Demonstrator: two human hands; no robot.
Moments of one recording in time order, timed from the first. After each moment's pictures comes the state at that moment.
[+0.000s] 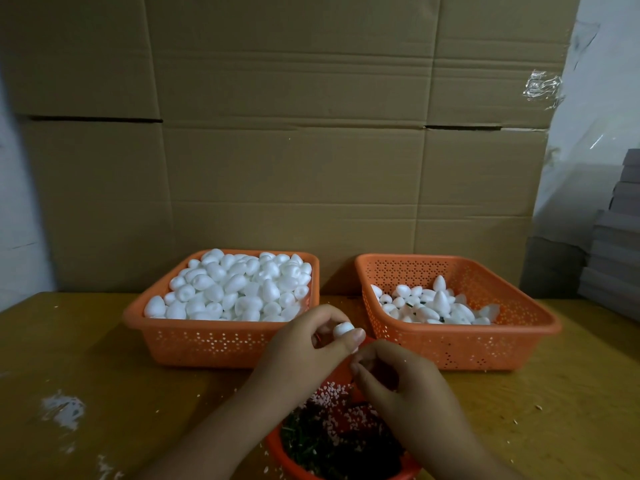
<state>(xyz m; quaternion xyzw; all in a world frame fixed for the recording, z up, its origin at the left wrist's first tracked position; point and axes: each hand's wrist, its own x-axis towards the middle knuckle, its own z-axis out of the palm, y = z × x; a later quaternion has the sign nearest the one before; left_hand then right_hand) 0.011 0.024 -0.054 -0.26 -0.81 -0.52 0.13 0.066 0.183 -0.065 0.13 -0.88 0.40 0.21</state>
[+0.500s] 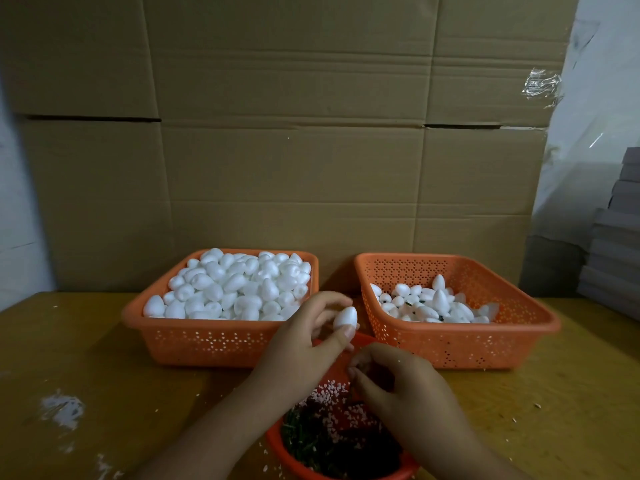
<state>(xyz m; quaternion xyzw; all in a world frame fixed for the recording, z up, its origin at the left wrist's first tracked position) 0.014 0.023 -0.052 -0.27 -0.77 -0.57 0.09 0.066 0.183 -0.064 0.12 -0.91 0.35 0.20</state>
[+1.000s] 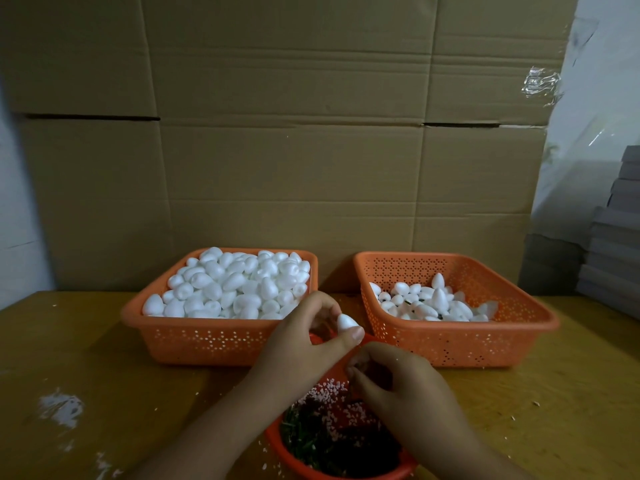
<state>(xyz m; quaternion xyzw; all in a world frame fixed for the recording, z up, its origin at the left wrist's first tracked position) 0.012 0.023 -0.053 -0.25 -0.79 -0.55 0.13 0.066 0.184 -0.064 0.13 -0.91 0.34 0.19</state>
